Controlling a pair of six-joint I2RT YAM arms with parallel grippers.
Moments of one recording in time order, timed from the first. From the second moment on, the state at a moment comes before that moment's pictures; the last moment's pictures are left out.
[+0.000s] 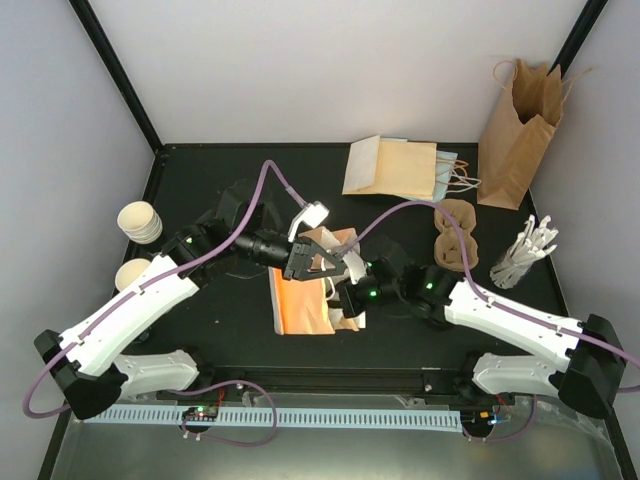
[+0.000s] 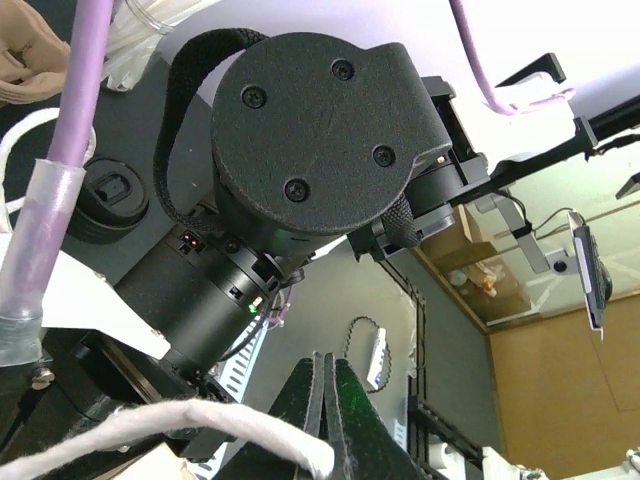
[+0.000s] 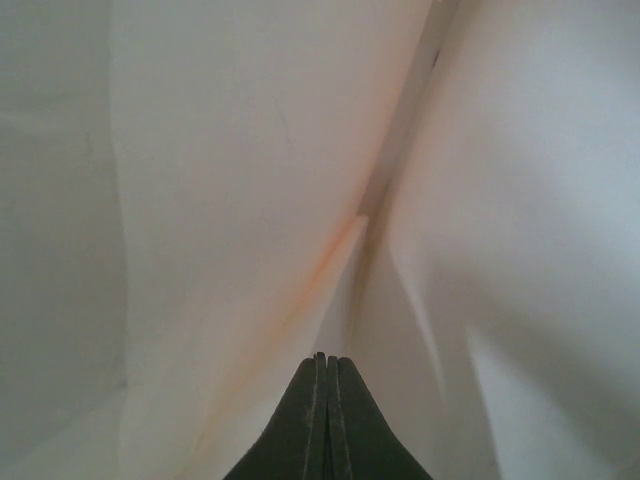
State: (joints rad) left arm -0.77 1.15 1.26 -0.59 0.89 -0.53; right arm 0.97 1.17 0.86 -0.39 -0.42 0.53
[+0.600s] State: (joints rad) left arm -0.77 1.14 1.31 -0.56 0.89 -0.55; right arm 0.96 1.22 0.82 -0.45 -0.15 0.60
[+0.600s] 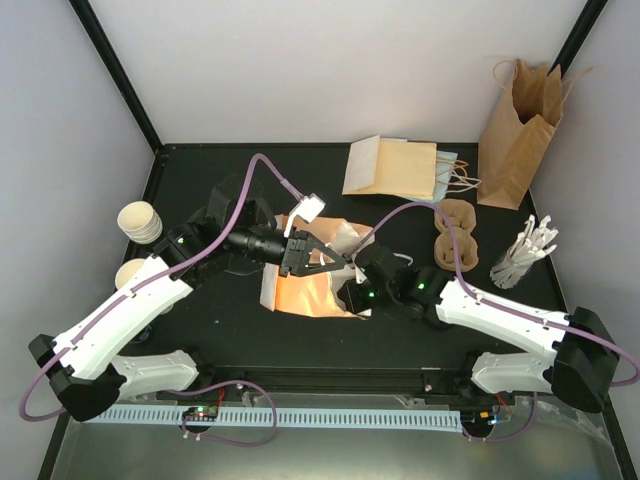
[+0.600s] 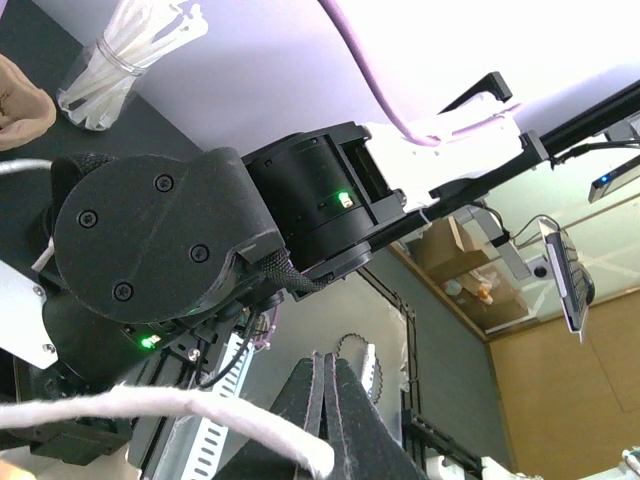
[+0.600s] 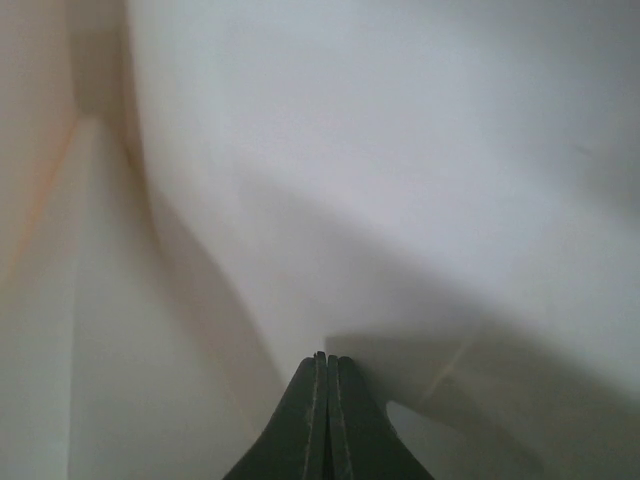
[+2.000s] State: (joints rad) left arm -0.90 1.30 1.36 -0.47 0.95 -0.58; right arm 0.96 1.27 0.86 -0.28 -0.41 0.64
